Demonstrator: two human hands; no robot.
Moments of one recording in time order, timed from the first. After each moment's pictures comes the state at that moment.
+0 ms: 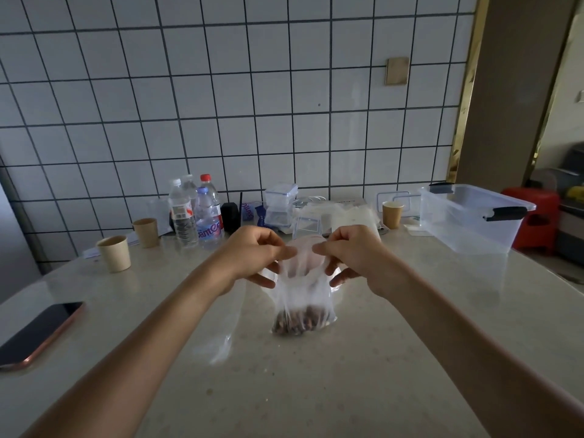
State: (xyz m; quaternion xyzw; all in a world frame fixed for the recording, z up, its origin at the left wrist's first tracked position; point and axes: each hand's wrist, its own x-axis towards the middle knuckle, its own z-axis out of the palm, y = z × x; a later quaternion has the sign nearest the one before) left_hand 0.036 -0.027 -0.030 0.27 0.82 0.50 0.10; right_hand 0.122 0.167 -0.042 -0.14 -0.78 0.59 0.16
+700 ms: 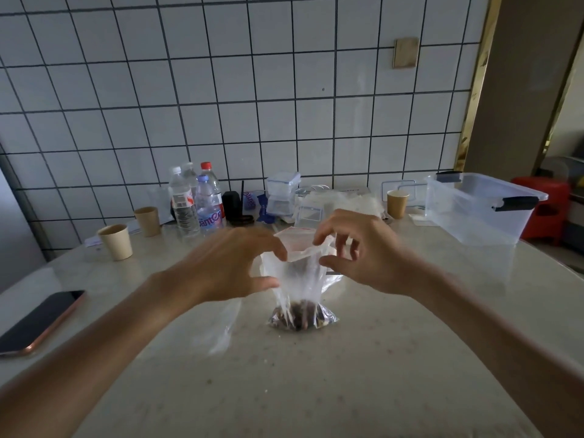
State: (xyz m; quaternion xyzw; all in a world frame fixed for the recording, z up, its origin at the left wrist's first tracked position) left_hand 0.031 -0.063 -0.044 0.51 0.83 0.10 -0.20; right_hand 0.151 0.181 -0.042 0.17 -0.92 0.23 0.28
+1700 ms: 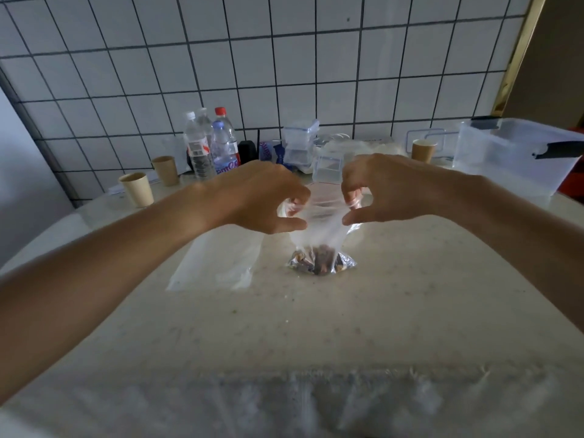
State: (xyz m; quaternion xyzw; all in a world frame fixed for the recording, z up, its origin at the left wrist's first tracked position) left_hand 0.020 -0.049 -0.027 0.60 0.78 -0.04 -0.17; right_hand 0.134 0.185 -0.019 0.15 -0.98 -0.01 0.11
